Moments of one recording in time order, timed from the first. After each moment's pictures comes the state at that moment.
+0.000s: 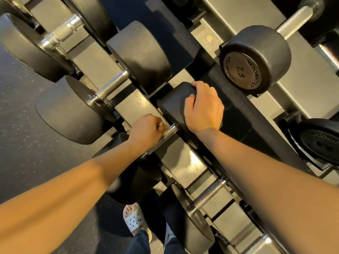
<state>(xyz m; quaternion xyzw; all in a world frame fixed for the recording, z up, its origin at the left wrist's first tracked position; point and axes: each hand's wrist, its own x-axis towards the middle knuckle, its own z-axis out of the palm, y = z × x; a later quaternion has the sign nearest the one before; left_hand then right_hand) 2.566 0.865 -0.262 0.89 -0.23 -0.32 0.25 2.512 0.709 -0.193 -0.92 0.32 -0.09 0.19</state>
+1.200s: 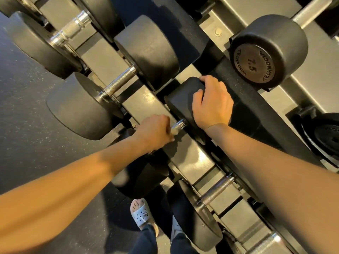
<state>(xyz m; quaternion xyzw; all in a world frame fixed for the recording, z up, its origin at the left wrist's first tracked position) 2.564 0.873 -0.229 0.86 -0.30 -0.38 0.16 2.511 0.708 -0.191 -0.92 0.32 -0.08 0.19</state>
